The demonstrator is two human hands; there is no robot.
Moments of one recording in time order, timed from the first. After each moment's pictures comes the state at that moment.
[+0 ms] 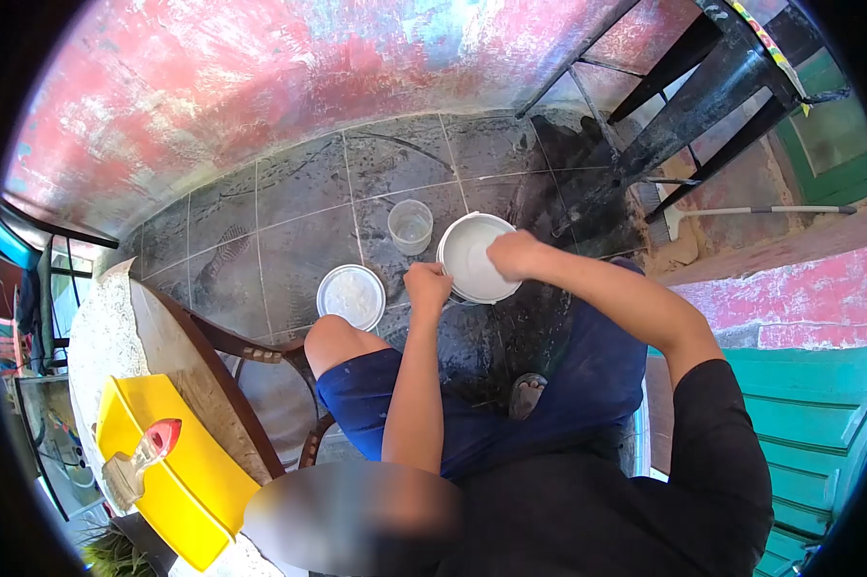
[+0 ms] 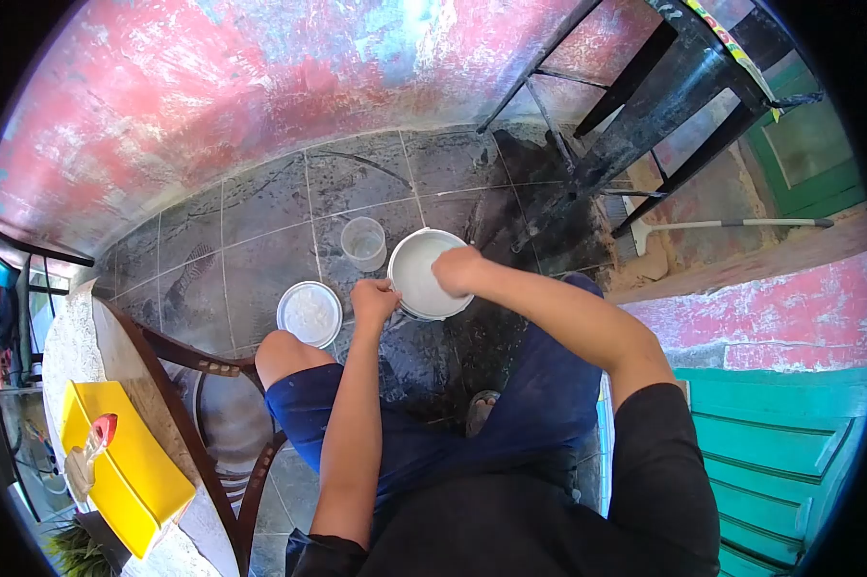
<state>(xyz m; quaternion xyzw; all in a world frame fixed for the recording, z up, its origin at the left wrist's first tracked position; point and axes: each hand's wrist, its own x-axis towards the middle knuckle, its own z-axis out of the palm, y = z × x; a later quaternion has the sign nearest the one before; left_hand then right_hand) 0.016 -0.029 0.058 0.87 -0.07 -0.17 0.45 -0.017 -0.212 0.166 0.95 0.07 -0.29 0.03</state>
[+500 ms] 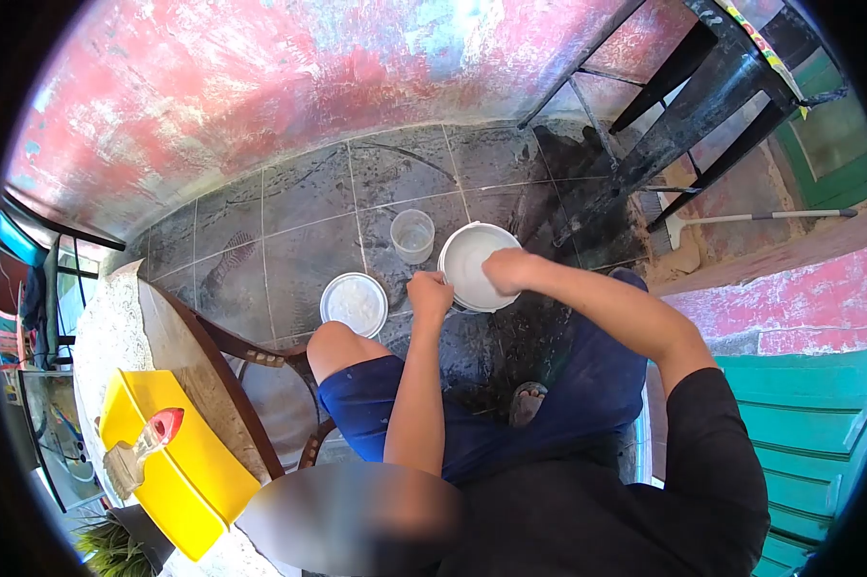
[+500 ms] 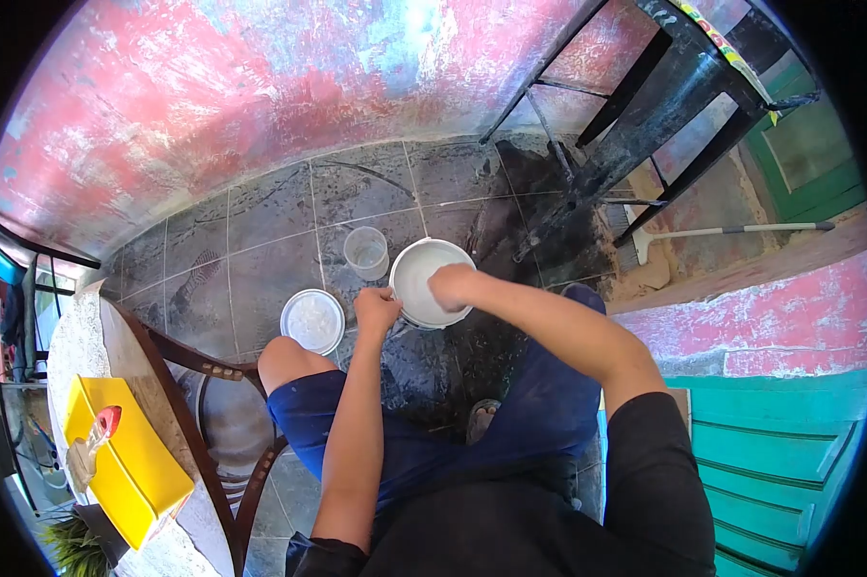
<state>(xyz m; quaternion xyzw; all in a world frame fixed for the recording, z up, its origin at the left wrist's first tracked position) 0.013 -0.030 0.073 0.88 -0.09 -0.14 0.44 -0.017 -0.211 0.156 0.95 0.07 -0.30 0.03</state>
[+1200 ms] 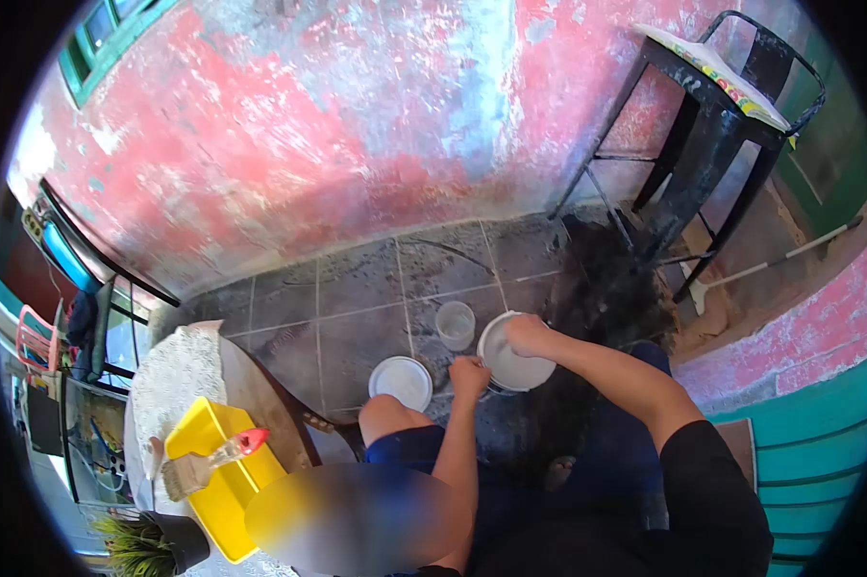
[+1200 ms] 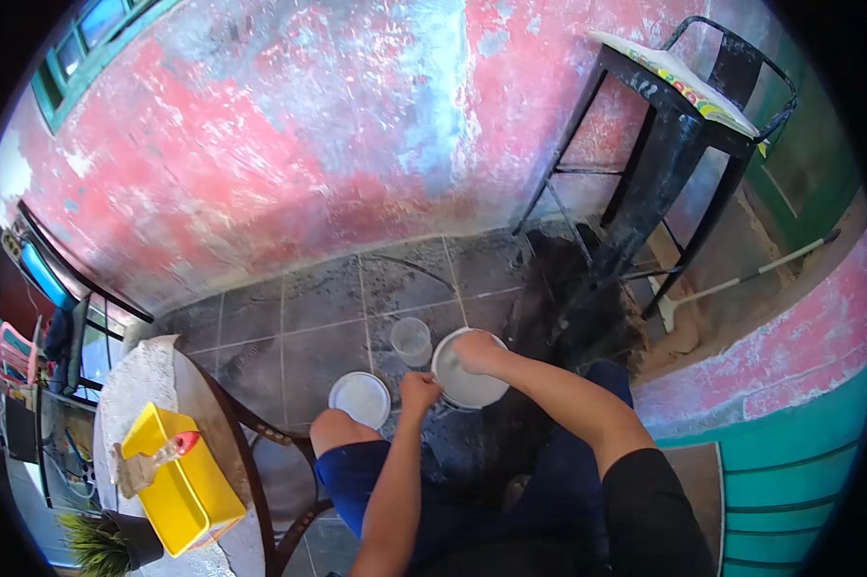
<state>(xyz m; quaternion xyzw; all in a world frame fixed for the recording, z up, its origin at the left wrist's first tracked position) 0.015 -0.028 0.060 0.89 -0.10 -0.13 0.43 0.009 -0.212 0.145 0.98 0.07 -0.19 -0.04</state>
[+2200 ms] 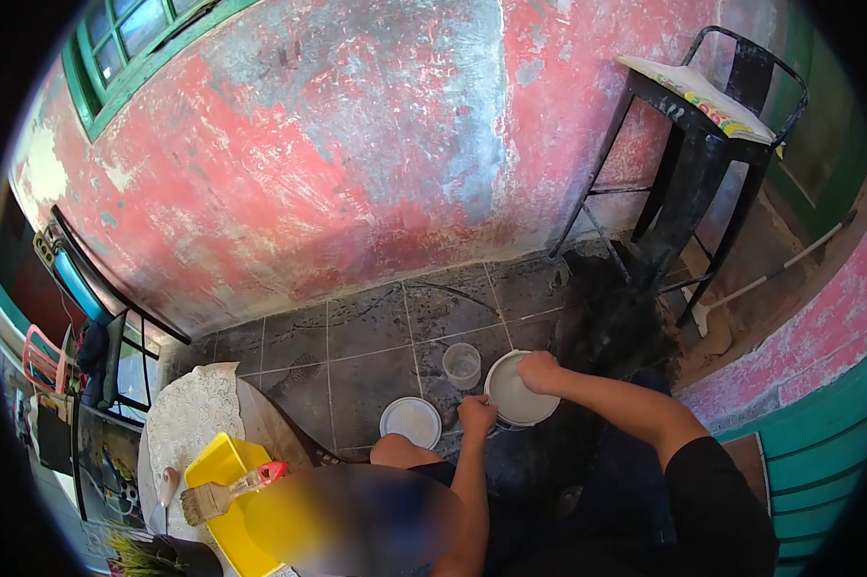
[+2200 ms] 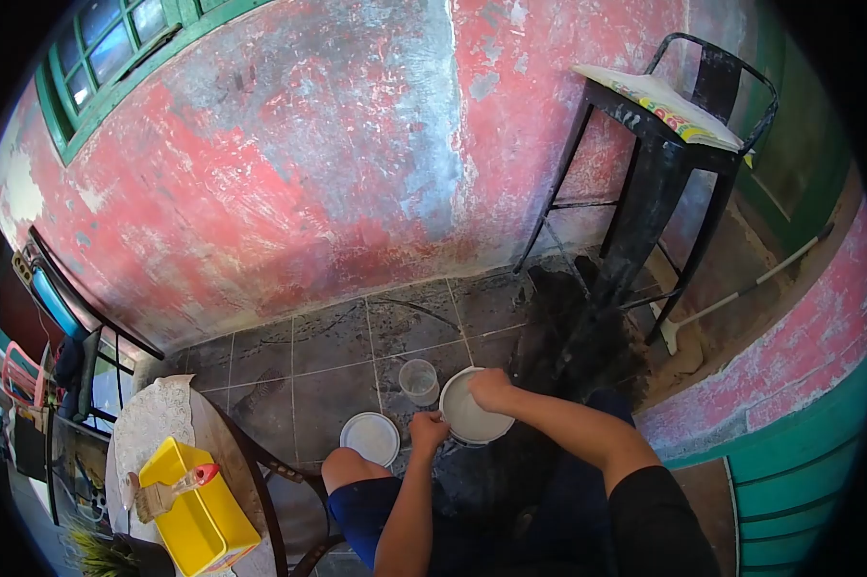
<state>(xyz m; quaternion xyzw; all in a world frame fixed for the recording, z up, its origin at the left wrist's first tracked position) 0.007 -0.030 0.058 0.88 -0.10 -0.10 0.44 -0.001 -0.225 0.127 0.99 0.05 -0.14 -0.02</state>
